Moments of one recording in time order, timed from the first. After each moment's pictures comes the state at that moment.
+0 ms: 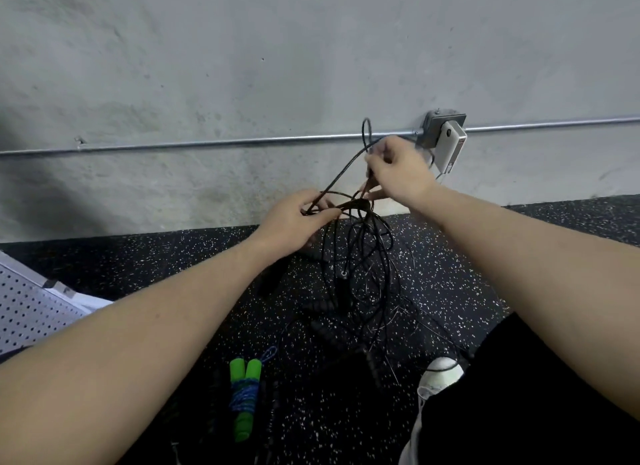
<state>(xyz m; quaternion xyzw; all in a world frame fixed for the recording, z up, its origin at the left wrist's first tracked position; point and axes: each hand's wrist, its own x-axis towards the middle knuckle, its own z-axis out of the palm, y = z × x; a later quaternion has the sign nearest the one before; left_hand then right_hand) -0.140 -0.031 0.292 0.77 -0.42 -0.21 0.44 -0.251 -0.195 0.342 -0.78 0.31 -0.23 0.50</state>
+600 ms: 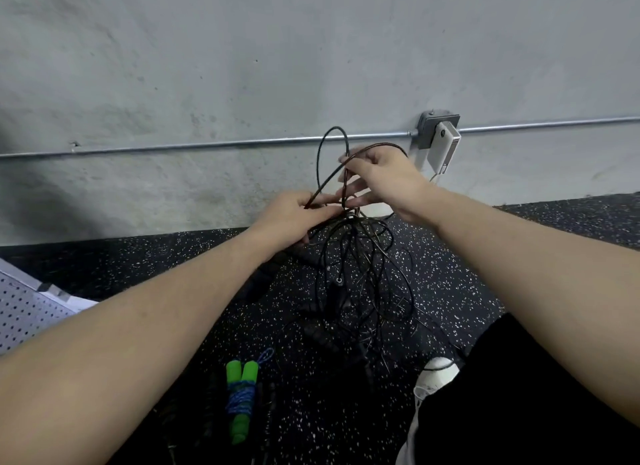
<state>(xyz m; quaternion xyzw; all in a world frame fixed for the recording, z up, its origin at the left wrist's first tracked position) -0.147 -0.037 0.308 0.76 -0.36 -0.29 0.46 -0.251 -0.180 0.351 -0.71 0.25 -0.18 0.63</state>
